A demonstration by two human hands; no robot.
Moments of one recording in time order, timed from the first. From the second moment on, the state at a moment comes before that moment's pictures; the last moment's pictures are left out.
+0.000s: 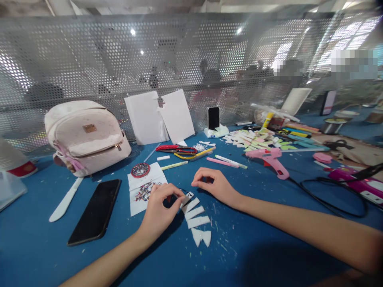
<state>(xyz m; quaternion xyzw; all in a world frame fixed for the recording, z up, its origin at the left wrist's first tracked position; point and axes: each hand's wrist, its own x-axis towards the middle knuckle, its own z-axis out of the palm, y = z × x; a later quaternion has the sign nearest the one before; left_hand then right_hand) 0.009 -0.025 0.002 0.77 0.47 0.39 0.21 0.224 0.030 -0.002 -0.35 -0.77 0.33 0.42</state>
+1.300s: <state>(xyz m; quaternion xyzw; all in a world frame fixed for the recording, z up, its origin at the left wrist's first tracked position) 0.010 -0.025 0.003 0.77 0.47 0.39 0.21 0.223 0.028 -0.003 -0.34 -0.75 0.39 0.41</state>
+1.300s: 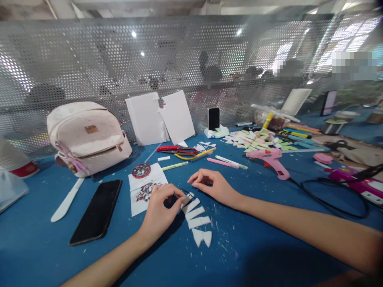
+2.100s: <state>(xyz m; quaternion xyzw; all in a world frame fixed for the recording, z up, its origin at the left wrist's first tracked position) 0.010 -0.025 0.003 0.76 0.47 0.39 0.21 0.222 0.033 -0.005 -0.38 -0.70 0.43 0.42</state>
